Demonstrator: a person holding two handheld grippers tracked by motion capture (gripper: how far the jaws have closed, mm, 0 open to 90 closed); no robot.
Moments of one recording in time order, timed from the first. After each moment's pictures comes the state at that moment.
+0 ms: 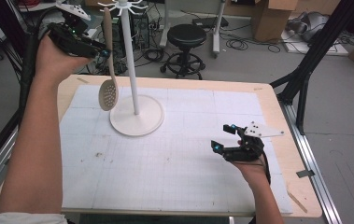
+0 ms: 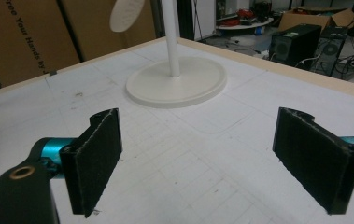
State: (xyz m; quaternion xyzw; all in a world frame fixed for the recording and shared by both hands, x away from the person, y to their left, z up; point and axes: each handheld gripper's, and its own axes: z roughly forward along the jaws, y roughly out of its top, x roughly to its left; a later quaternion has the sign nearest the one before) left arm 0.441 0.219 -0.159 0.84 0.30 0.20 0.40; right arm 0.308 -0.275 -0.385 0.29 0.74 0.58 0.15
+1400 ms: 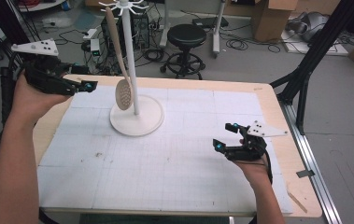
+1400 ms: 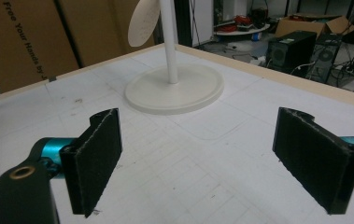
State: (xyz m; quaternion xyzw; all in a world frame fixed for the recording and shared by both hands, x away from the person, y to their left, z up) left arm 0.371 0.265 -0.213 0.81 0.26 0.16 0.51; right arm 0.306 -0.278 -0.378 0.29 0.74 0.59 0.16
